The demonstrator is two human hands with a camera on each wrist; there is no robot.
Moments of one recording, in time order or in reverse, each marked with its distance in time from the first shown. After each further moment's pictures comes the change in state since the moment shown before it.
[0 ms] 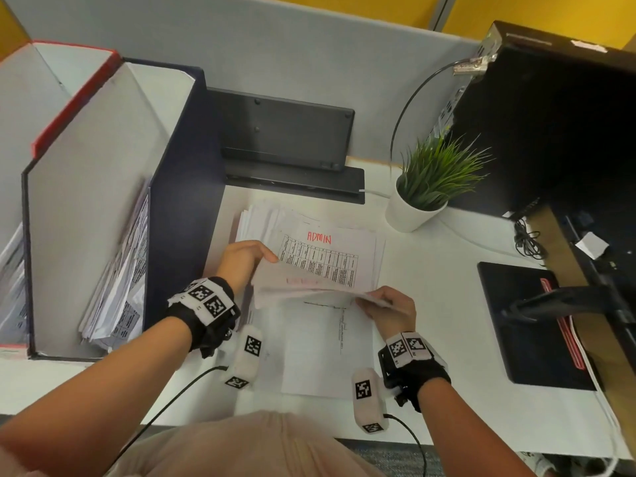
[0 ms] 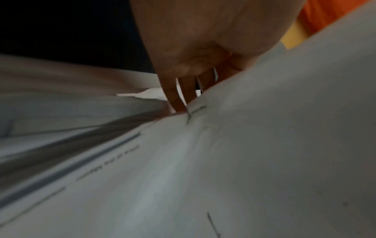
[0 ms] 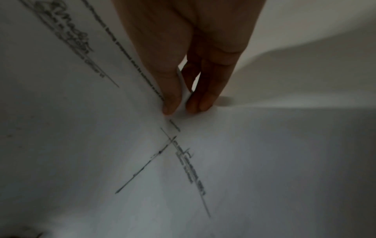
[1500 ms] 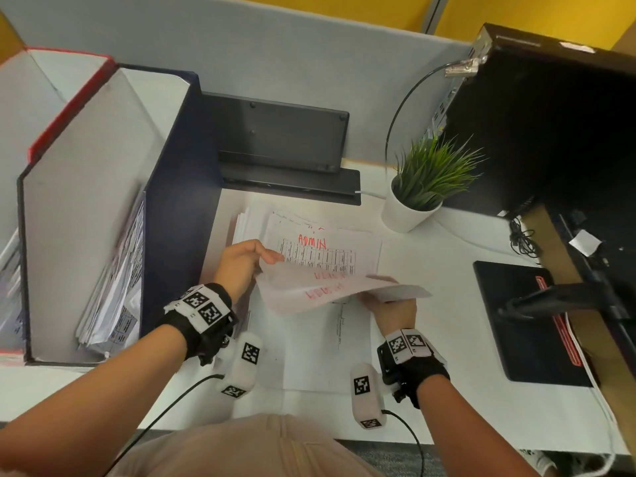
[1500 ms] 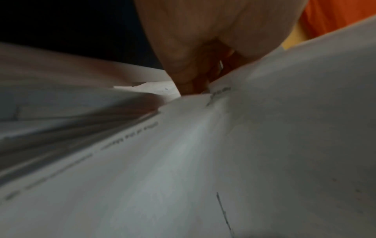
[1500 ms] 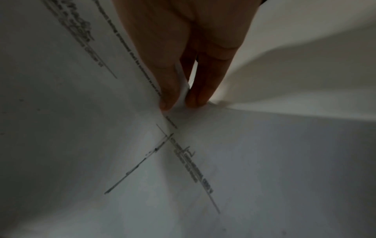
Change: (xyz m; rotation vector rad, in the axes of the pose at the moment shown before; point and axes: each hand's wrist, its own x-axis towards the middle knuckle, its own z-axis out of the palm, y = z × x) left_hand -0.006 -0.002 0.004 -0.057 -0.052 0.117; right_hand 0.005 -0.006 -0.001 0.059 0.055 0.015
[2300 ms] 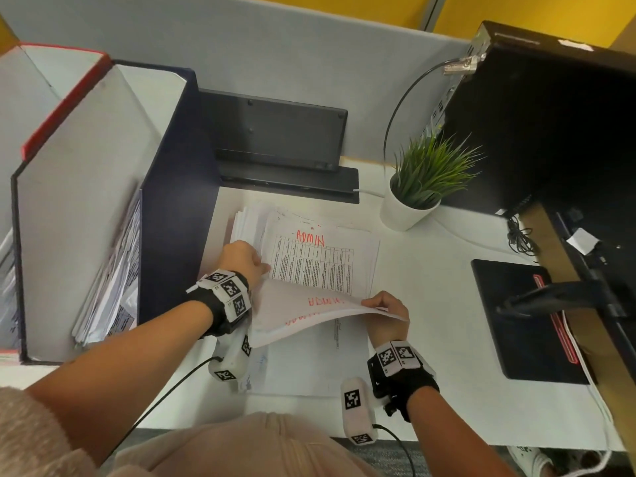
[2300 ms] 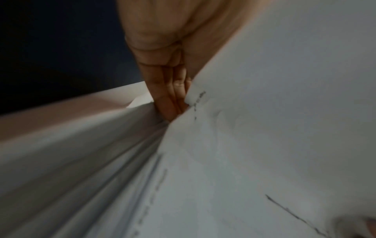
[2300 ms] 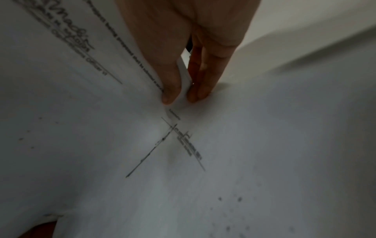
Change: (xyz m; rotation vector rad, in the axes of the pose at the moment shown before) left_hand 0.027 -0.011 0.002 0.893 0.079 -0.111; right_hand -0.015 0.013 0.006 0.012 0.052 0.075
